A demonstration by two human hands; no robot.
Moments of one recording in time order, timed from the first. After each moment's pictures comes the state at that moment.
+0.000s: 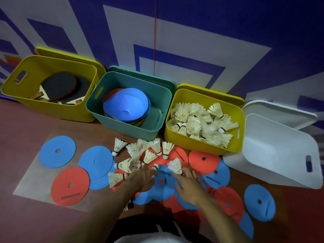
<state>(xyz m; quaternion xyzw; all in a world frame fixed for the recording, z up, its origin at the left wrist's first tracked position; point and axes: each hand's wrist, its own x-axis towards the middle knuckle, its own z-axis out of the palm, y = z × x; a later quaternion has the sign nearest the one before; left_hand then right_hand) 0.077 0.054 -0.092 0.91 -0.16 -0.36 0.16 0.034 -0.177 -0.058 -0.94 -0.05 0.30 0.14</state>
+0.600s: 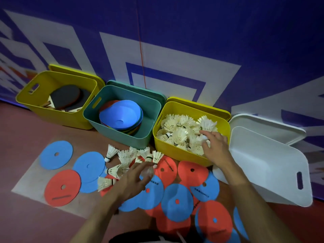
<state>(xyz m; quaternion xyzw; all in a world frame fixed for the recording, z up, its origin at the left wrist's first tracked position) 0.059 0.016 0.005 0.87 -0.06 -0.21 0.45 0.166 -0.312 0.032 -0.97 0.03 0.05 0.23</state>
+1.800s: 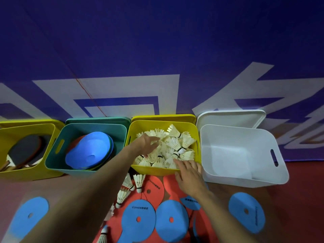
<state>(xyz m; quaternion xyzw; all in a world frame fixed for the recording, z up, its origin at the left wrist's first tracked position) 0.299 -0.130 0.015 0.92 -0.20 -0.30 0.14 0.107 -0.315 -0.023 -0.98 0.04 0.09 0.18</state>
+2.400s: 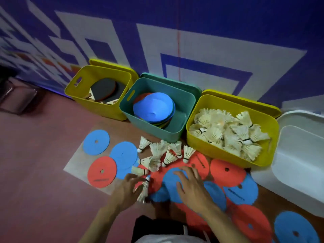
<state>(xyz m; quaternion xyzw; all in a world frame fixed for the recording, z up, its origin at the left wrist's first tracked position) -0.022 0.140 -0.060 0.95 0.03 -0.16 0.28 0.038 -0.150 -0.048 -0.94 -0.22 0.12 0.23</state>
